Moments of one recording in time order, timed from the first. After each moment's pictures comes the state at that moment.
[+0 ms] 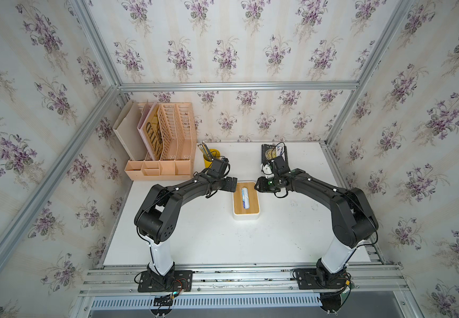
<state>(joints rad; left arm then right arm) -0.49 1.87 1.21 -0.24 0.04 -0.26 0.46 1.77 1.18 -0.46 -0.25 0.38</state>
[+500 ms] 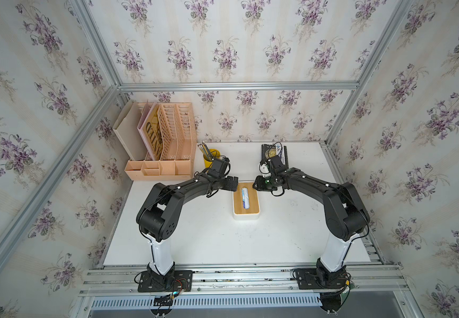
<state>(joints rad) -0.49 1.89 1.21 -0.20 0.06 -0.26 0.46 1.85 1.22 -0.40 -0.26 0.38</state>
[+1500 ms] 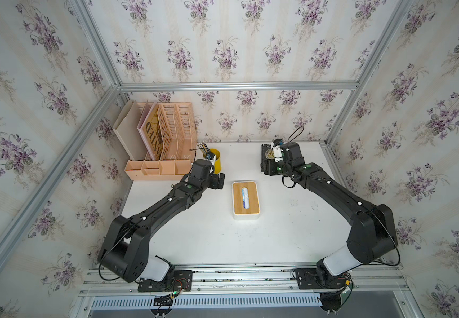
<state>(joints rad) -0.44 1.41 0.91 -0.10 -0.18 -0.08 0.43 1.55 1.21 -0.36 -0.02 0.23</state>
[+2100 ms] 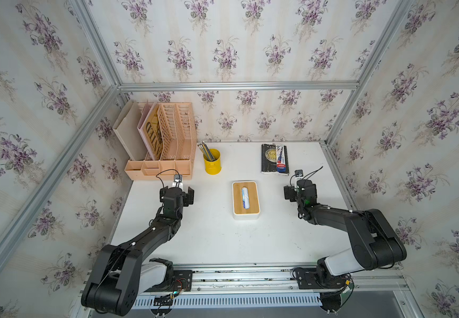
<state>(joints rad) -0.17 1.24 0.31 0.49 -0.36 0.09 0.23 1.50 0.43 0.54 0.33 -0.06</state>
